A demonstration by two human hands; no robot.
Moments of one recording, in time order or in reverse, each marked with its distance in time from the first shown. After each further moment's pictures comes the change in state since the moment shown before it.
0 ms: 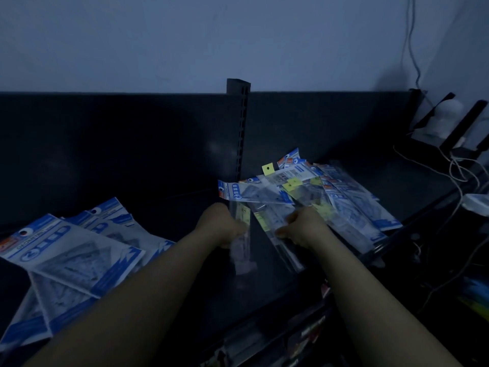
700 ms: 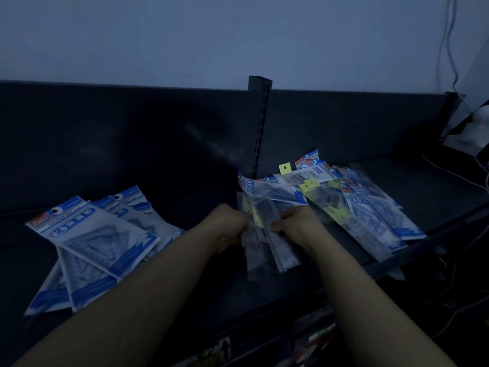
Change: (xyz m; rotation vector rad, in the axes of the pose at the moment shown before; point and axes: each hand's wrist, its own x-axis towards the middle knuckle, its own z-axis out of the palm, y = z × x) left_hand -0.020 -0.007 0.000 -0.610 -0.076 -0.138; right_hand 0.002 -0.016 0.023 0.267 -0.120 -0.026
